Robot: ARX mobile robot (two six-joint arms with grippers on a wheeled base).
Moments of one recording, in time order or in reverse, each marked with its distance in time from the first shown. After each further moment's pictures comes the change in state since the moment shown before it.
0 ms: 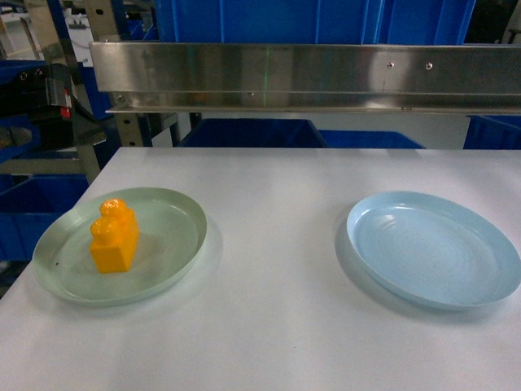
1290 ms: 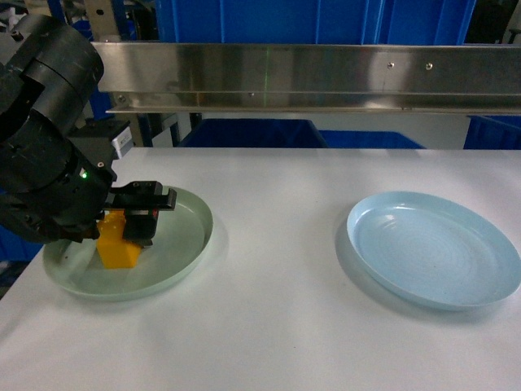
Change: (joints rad) left arm -0.174 0.386 0.332 -0.482 -0.234 -0.050; right arm 0.000 0.000 -0.002 0.000 0.000 0.000
